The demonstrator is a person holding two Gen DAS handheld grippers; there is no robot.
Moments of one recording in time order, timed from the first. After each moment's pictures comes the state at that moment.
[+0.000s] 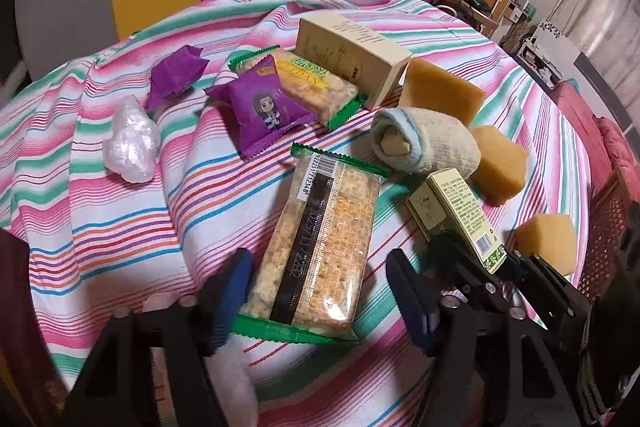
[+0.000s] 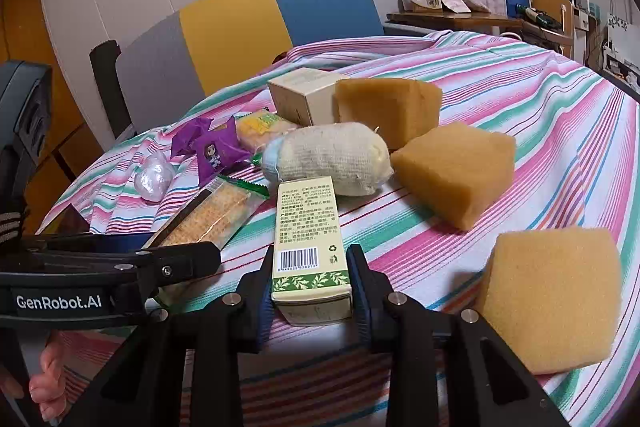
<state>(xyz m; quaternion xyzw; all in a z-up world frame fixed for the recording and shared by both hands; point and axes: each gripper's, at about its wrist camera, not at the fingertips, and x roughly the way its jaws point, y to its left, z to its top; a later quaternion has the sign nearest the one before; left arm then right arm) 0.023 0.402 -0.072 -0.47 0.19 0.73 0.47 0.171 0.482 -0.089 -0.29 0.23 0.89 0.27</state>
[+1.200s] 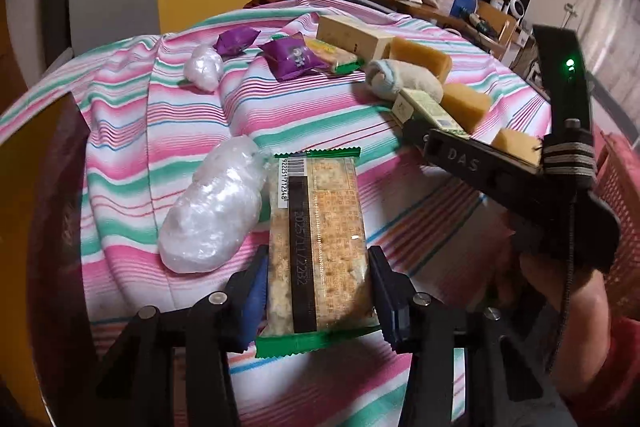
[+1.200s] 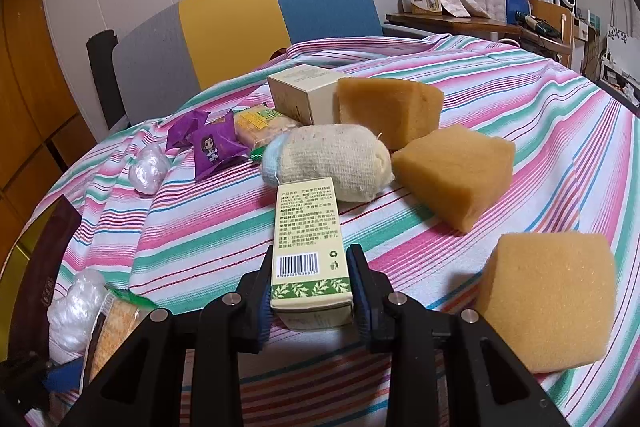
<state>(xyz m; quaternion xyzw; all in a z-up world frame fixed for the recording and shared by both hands) 0.097 0.296 -0.080 -0.42 0.14 0.78 0.44 0.165 0.476 -0.088 -0.31 0.21 0.88 0.29</state>
